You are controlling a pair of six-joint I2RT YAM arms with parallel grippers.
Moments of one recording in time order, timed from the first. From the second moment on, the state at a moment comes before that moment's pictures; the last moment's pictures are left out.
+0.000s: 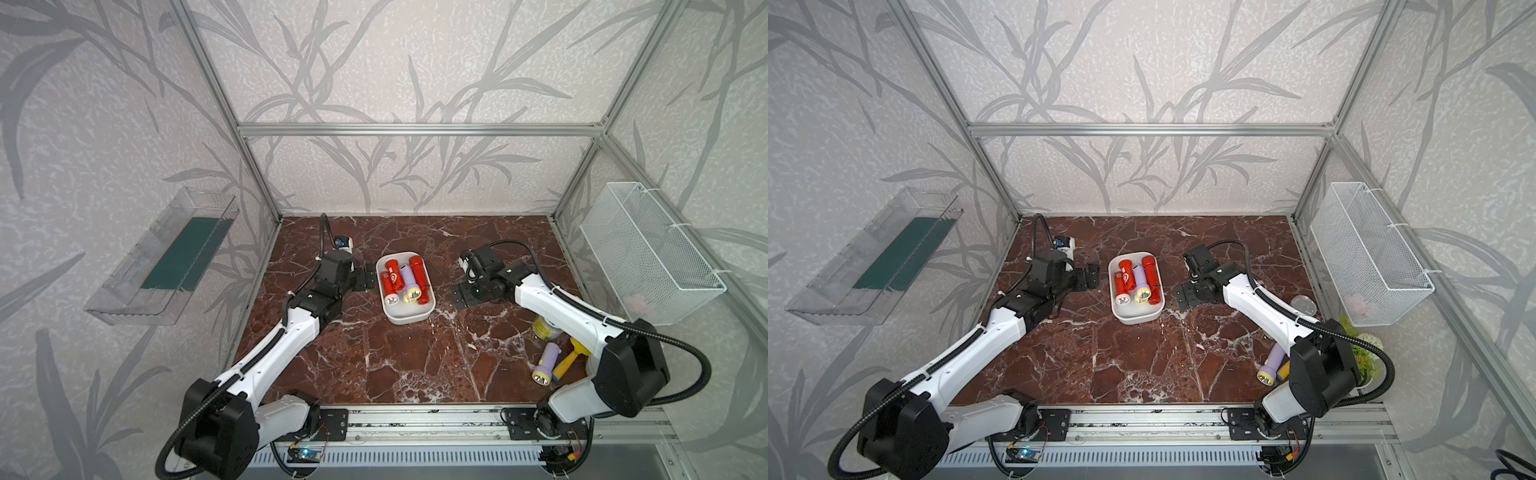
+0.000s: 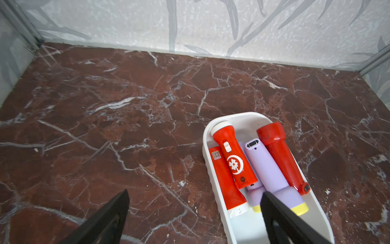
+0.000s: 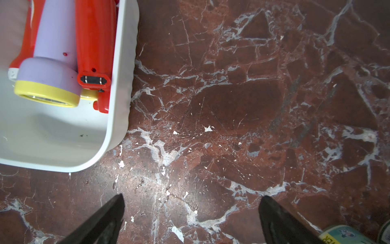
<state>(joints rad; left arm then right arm) -0.36 1.16 0.82 -0.22 -0.18 -0.30 0.53 1.50 1.16 -0.80 0.10 0.22</state>
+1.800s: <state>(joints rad) -0.71 1.47 1.09 -0.34 0.33 -0.09 0.39 1.04 0.75 -1.25 0.28 0.91</state>
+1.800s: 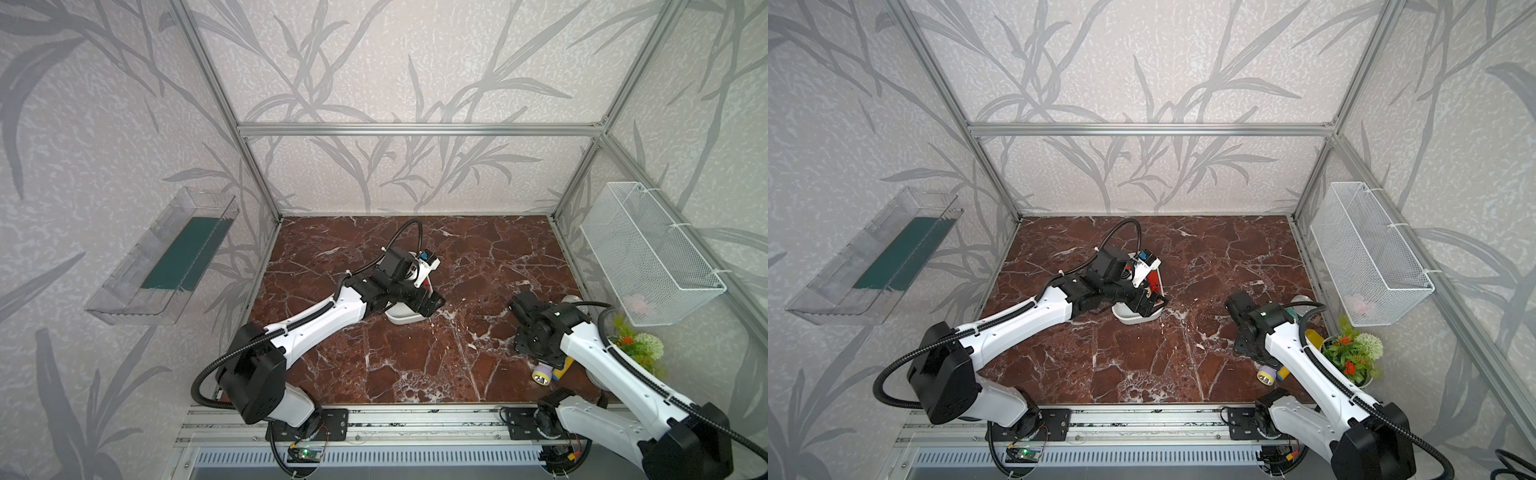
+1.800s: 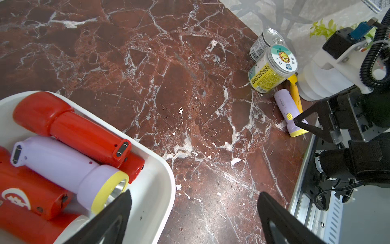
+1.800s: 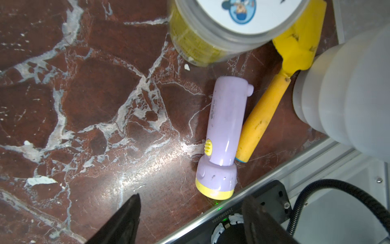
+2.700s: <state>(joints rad) -0.65 1.43 1.06 -0.36 0.32 -0.07 0.22 1.13 0.61 -1.09 0.21 1.00</state>
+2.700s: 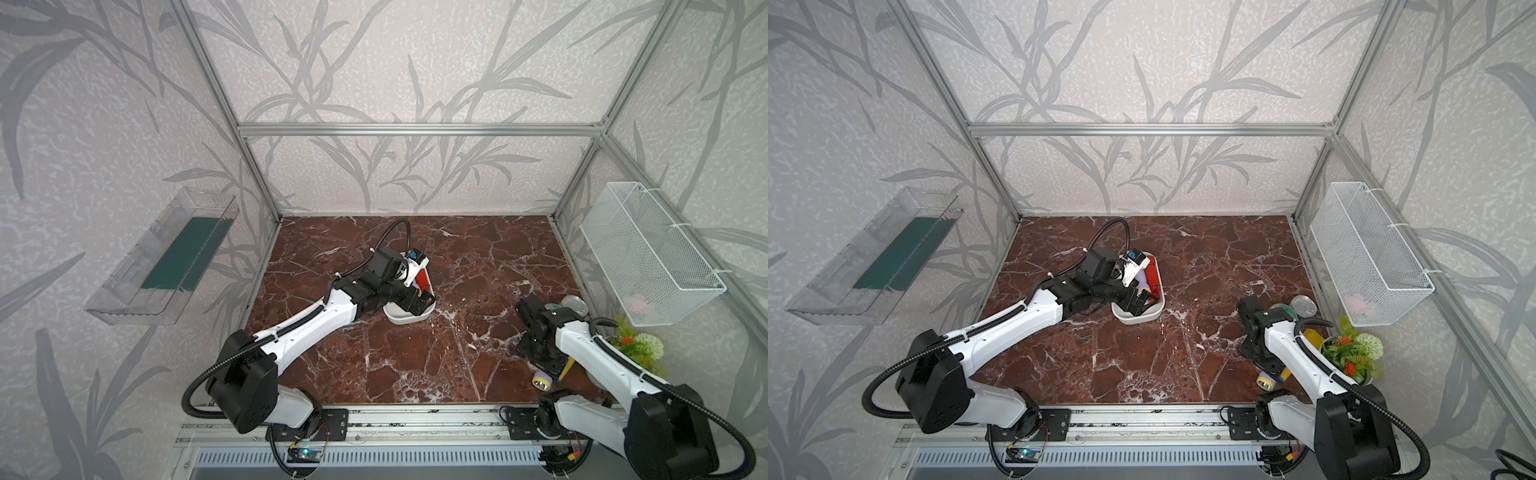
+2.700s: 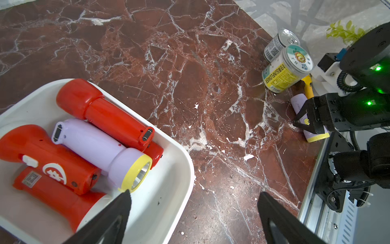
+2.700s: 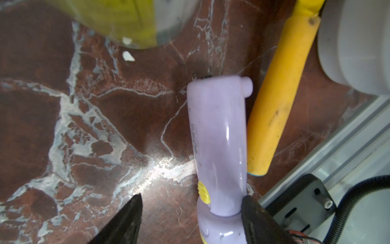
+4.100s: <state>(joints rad) -0.56 1.39 1.08 -0.46 0.32 -0.03 0.22 1.38 0.67 -0.96 0.03 0.92</state>
